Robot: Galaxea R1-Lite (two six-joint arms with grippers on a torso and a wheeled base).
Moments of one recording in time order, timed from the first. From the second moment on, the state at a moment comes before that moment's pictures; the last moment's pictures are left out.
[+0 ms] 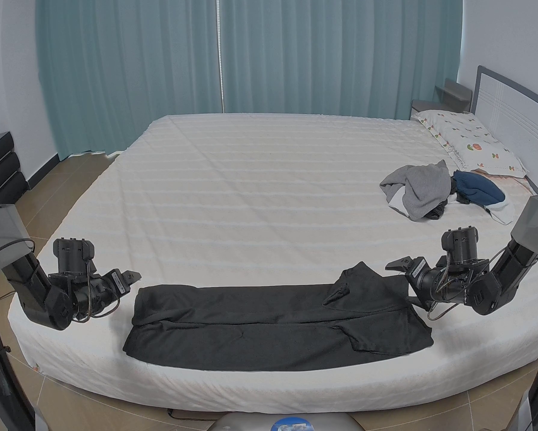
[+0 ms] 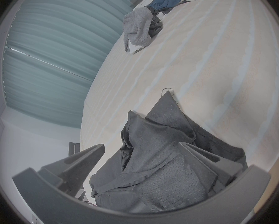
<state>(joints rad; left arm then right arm) 0.04 2.08 -0.62 -0.80 -0.06 -0.54 0.16 2.13 -0.72 -0.77 0.16 0.99</state>
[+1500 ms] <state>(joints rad) 0.10 2.32 -0.97 -0.64 -0.19 -0.77 0.07 2.19 -0.79 -0.77 0.19 0.98</state>
